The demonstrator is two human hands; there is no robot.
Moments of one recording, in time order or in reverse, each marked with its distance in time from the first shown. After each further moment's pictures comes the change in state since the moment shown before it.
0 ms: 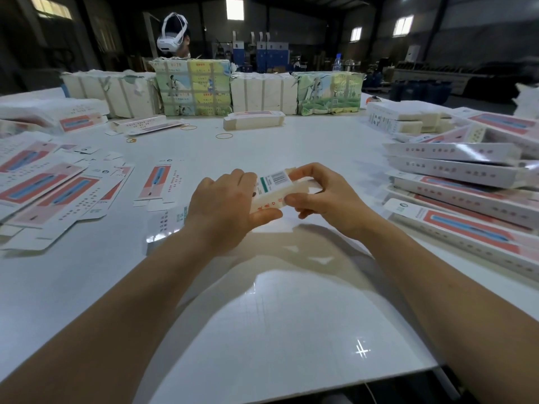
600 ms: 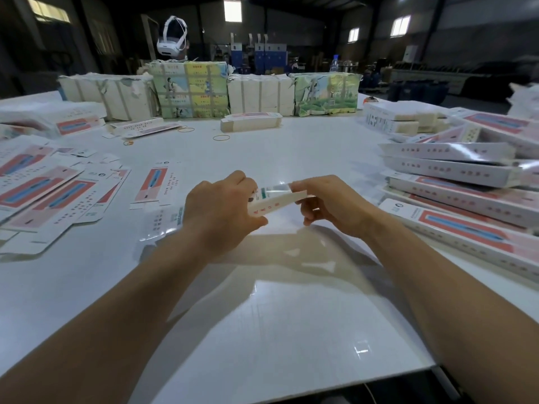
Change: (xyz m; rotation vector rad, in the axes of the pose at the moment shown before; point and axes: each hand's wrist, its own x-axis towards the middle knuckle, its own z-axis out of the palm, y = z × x) left_hand 0.000 0.006 -0.006 -0.035 0.008 -0.029; right_hand 0.002 -0.007 -0.011 0.083 -0.107 0.146
